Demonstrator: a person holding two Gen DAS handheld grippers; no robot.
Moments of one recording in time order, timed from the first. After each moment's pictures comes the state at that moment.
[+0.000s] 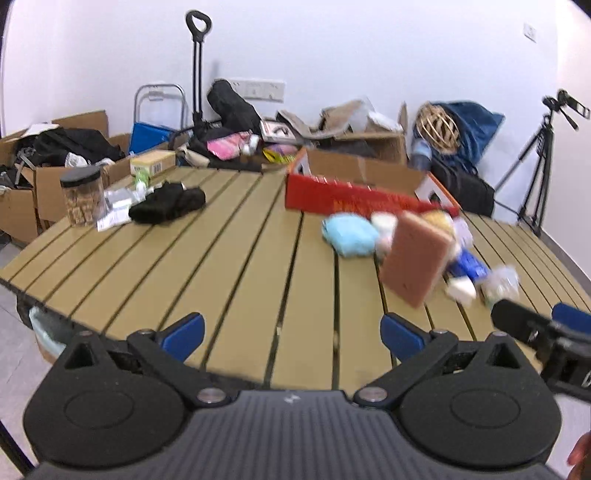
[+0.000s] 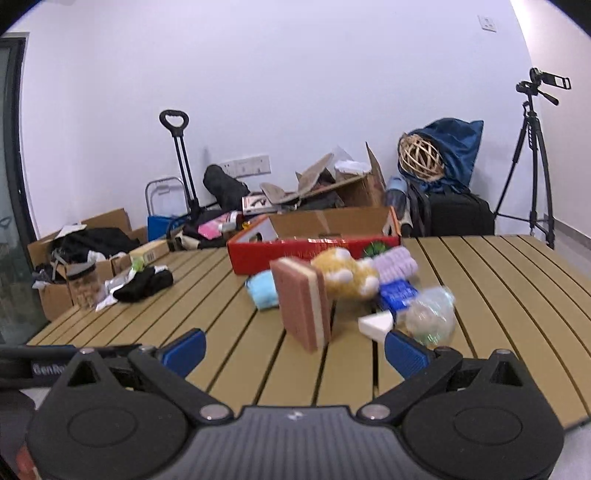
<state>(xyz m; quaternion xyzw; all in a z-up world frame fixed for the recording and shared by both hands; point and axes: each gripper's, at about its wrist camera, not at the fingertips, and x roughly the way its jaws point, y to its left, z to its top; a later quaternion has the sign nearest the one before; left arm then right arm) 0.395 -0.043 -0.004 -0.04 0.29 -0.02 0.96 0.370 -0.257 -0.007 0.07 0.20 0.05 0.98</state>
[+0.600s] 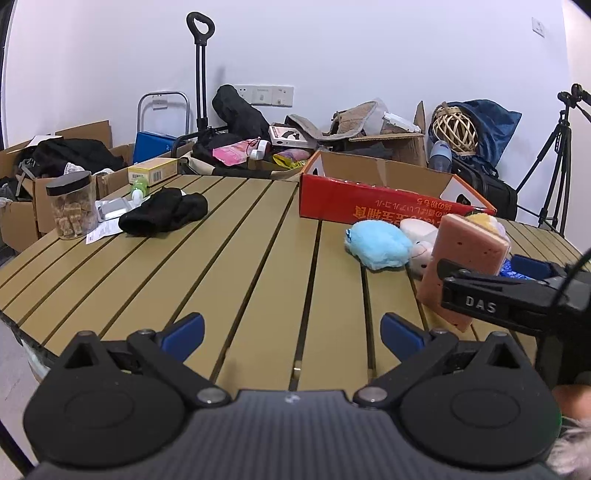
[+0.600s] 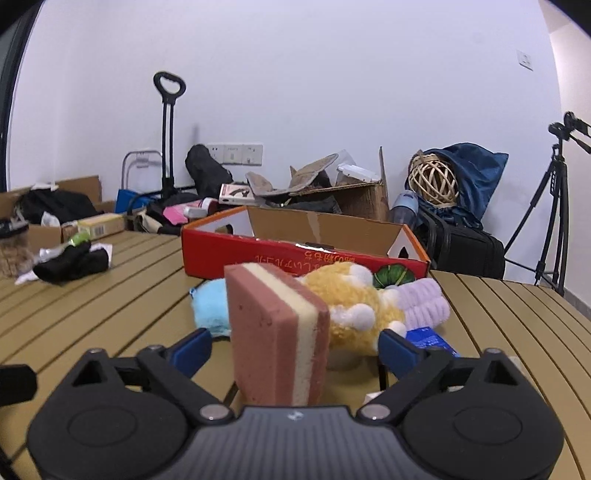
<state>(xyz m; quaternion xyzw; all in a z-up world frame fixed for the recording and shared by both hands) 0.446 -0.038 -0.045 -0.02 0.27 0.00 0.96 0.518 -0.228 -0.069 -0.04 0.19 0.01 0.98</state>
